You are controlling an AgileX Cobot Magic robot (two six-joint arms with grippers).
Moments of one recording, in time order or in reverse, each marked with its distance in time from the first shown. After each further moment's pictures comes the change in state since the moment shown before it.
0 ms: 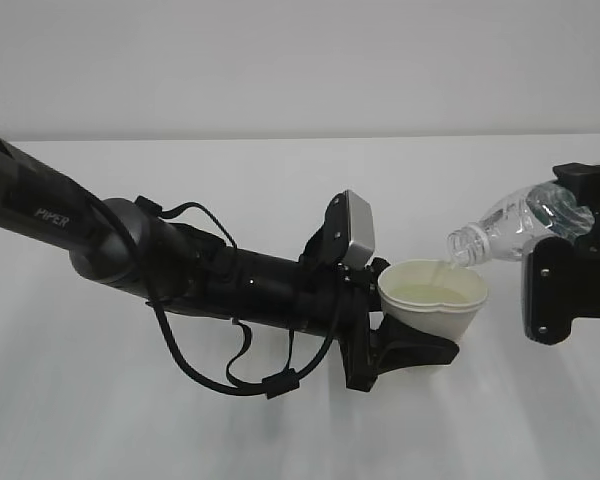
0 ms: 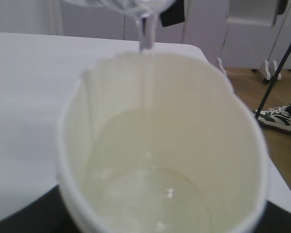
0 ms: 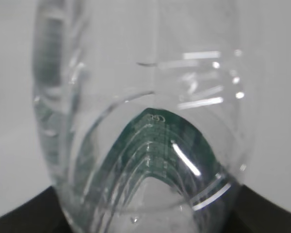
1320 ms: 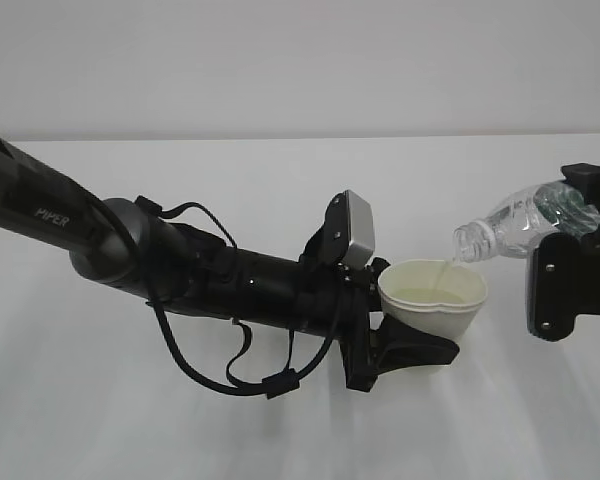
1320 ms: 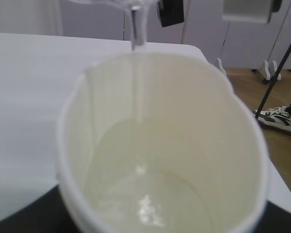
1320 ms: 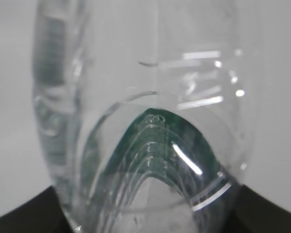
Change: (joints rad) left arm 0.000 0.000 0.000 0.000 0.000 0.000; right arm -0.010 0.000 0.000 0.019 0.000 0.010
